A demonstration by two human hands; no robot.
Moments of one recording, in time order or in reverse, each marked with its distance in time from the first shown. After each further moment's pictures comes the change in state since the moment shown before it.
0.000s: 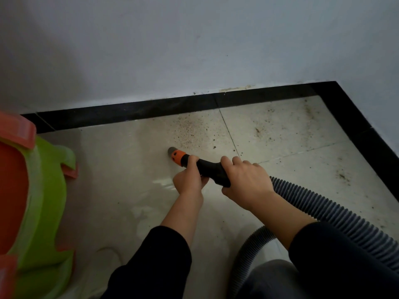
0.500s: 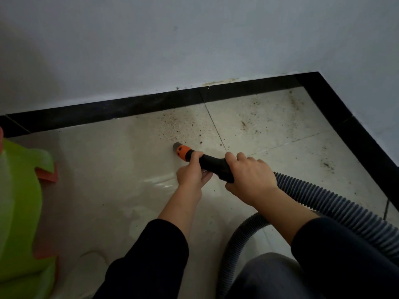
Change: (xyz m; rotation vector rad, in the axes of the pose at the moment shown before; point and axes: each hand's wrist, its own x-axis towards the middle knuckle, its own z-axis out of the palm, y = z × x) left_hand 0.001 -0.021 0.024 0.098 -0.192 -0.086; right_hand -0.018 0.035 0.004 -0.041 -0.025 0.101
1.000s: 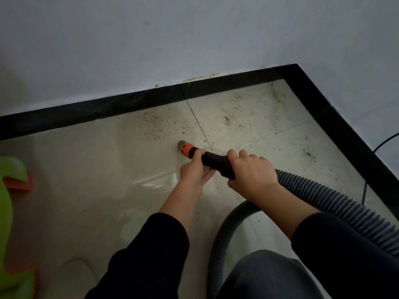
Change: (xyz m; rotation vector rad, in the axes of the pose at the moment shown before) left_hand 0.006 -0.029 0.031 0.107 -0.153 -0.061; right_hand -0.018 0.034 0.003 -0.018 -0.054 0.113
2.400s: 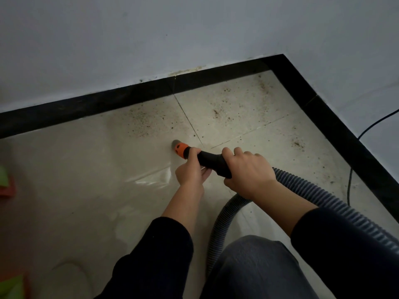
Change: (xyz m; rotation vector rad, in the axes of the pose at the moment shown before) left_hand -0.014 -0.021 0.016 -0.079 0.126 0.014; right_hand -0.015 0.012 -0.001 0.010 -0.041 -0.003
